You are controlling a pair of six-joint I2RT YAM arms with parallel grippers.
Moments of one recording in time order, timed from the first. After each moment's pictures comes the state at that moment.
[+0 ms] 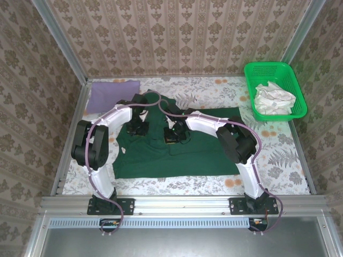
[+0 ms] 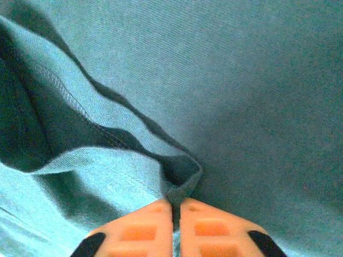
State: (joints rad) left arm -0.39 1.84 1.29 -0.89 0.01 -0.17; right arm 0.69 2.15 1.57 -0.66 -0.32 0.56
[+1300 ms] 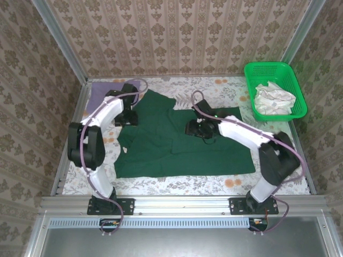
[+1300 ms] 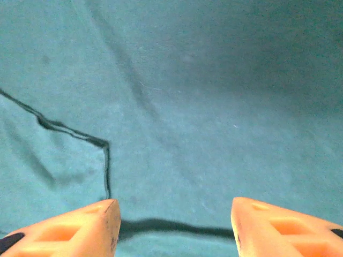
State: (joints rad) left arm -0.30 1.77 1.44 -1.05 -0.14 -0.31; right arm 0.55 1.58 1.12 -0.59 -0.07 0.73
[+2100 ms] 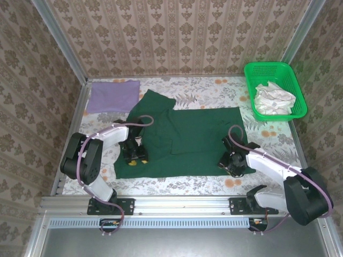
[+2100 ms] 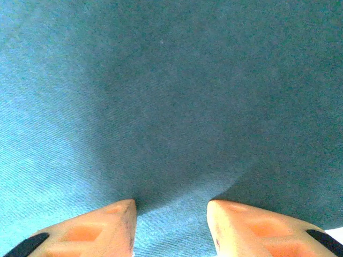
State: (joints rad) left arm -0.43 1.64 0.90 -0.95 0.21 -0.46; right arm 0.39 1.23 0.53 -0.72 -0.10 1.02
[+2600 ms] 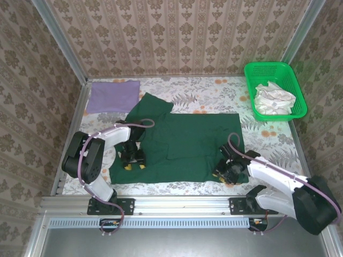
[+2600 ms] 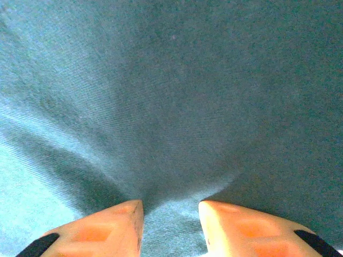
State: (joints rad) left arm -0.45 1.65 0.90 -1.07 0.14 -0.46; right arm 0.53 1.06 0.42 -0.69 -0.24 1.18
